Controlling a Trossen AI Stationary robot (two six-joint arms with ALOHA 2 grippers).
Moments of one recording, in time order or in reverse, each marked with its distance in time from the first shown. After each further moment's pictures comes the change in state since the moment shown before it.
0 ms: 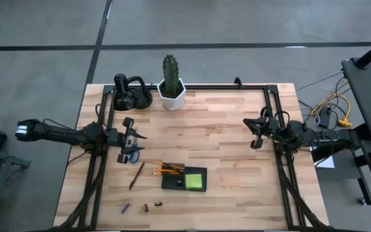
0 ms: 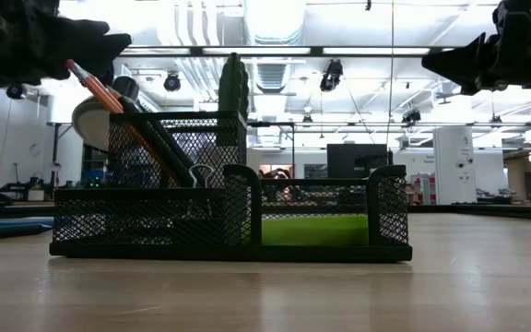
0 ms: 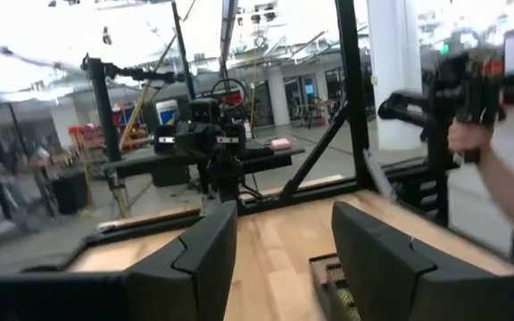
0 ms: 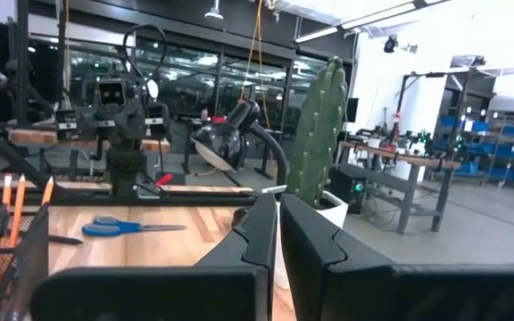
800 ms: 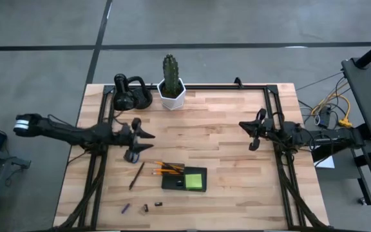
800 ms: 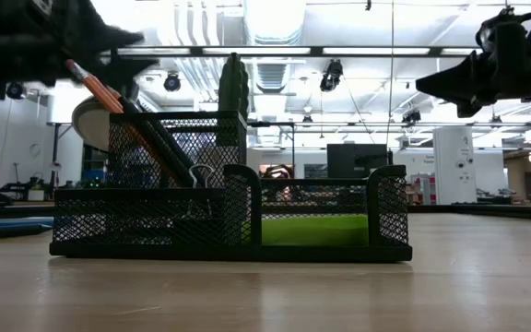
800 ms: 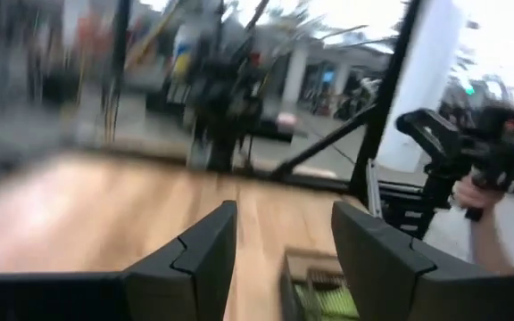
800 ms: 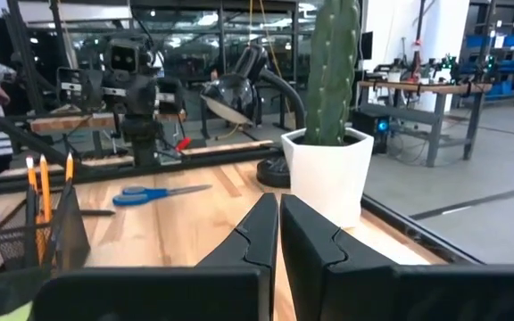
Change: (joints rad) left arm -0.001 0.235 0.091 0.080 -0.085 -0.362; right arm 0.000 0.090 0.000 -0.063 0.001 0.218
